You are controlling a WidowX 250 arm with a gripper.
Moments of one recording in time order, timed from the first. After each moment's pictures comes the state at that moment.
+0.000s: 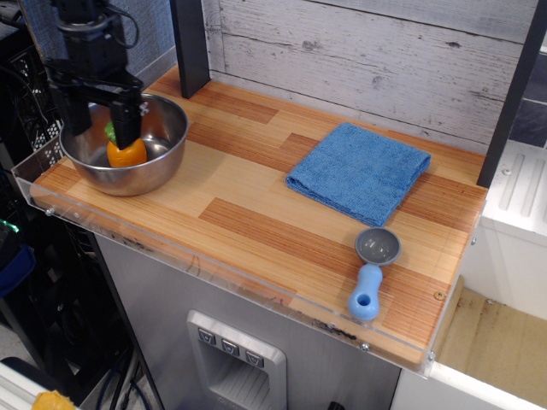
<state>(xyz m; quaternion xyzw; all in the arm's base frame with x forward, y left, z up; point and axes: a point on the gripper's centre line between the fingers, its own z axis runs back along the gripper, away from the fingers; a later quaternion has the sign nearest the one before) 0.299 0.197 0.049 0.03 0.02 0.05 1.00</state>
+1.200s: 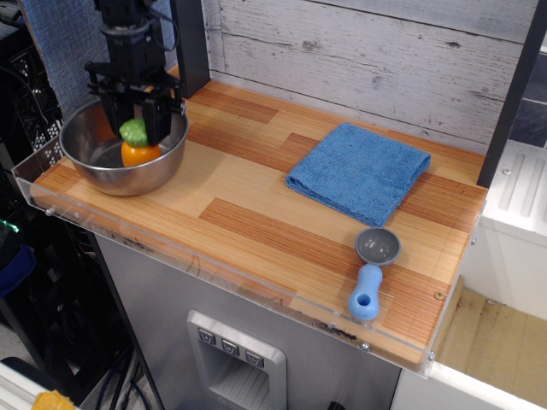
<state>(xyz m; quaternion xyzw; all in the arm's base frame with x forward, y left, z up) 0.321 0.178 0.048 0.02 0.01 0.06 1.00</state>
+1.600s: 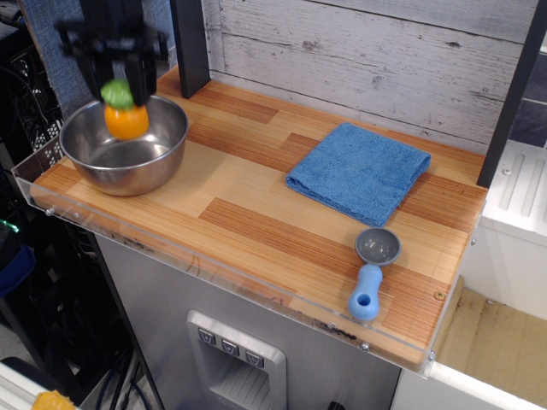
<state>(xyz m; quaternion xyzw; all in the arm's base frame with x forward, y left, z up) 0.308 0.166 0.109 0.02 -0.04 0.13 0.99</state>
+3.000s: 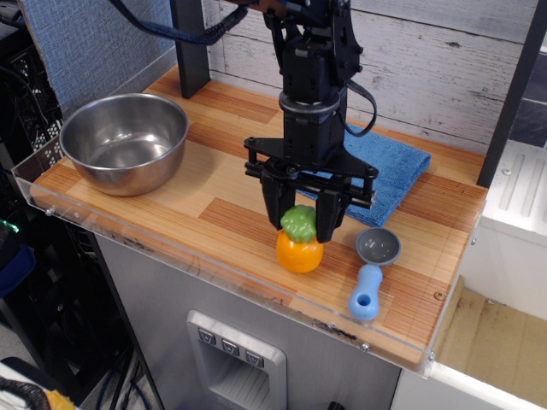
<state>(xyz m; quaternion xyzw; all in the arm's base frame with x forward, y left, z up) 0.281 -0.030 0.048 -0.02 0.02 0.01 1.00</state>
